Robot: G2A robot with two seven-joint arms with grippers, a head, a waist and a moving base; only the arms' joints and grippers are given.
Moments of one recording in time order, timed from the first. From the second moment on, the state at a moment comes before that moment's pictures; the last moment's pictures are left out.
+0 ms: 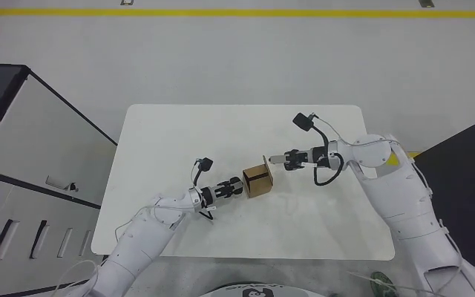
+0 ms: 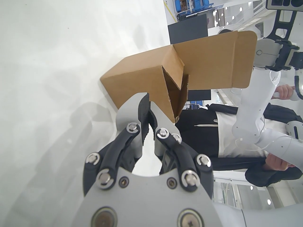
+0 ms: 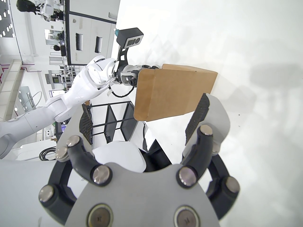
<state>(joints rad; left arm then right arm) 1.32 -1.19 -0.99 -1.21 0.07 -0.50 -0.58 -1.11 -1.03 1.18 -1.54 -0.02 -0.06 1.24</state>
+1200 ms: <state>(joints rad) 1.31 -1.20 -0.98 -1.20 0.07 -0.48 -0.58 -0.95 -1.05 0.97 -1.55 -0.25 0.05 1.30</state>
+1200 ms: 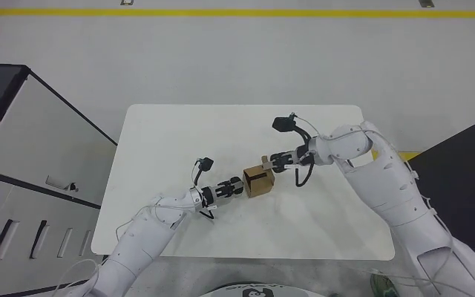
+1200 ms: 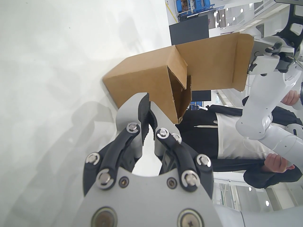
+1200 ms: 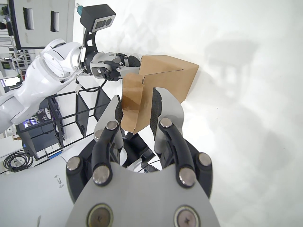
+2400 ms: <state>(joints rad) 1.31 -1.20 -0.98 -1.20 0.07 -0.48 -0.58 -0.69 -1.13 0.68 -1.49 -0.44 0.21 1.47</state>
